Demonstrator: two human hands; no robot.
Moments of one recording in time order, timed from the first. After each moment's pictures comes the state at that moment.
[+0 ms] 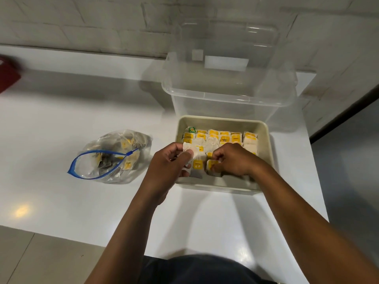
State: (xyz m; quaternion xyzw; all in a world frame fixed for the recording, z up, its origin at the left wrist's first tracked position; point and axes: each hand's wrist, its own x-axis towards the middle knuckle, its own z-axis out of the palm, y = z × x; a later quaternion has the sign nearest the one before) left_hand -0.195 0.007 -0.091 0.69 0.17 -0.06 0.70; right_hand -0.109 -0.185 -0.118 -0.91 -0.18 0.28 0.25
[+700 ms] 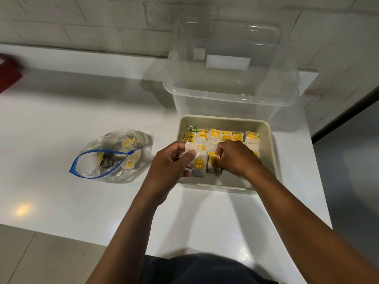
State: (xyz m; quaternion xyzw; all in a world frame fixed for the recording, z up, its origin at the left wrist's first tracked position) left_hand -0.195 0.009 -0.090 0.70 0.16 -0.07 0.69; right_hand -0.106 -0.177 -0.136 -0.96 -0.11 0.19 0.18
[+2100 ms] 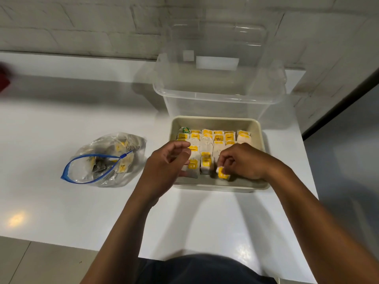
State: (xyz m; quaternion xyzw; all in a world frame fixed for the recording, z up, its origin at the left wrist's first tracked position) left_hand -0.196 0.004 -0.083 0.72 0.15 -0.07 0.68; right_hand -0.123 -0.219 -0.096 -0.90 -0.18 0.28 0.27
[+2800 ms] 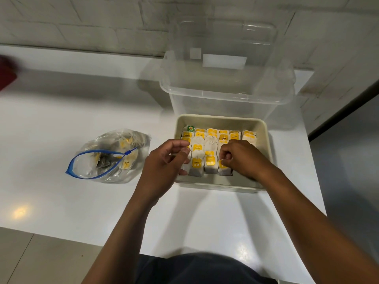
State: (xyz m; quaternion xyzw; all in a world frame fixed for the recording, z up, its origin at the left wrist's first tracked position) left_hand -0.201 0.012 -0.085 0.74 0.14 -0.03 0.66; right_hand -0.110 -0.207 -0.135 -0.95 -0.19 0.17 0.18
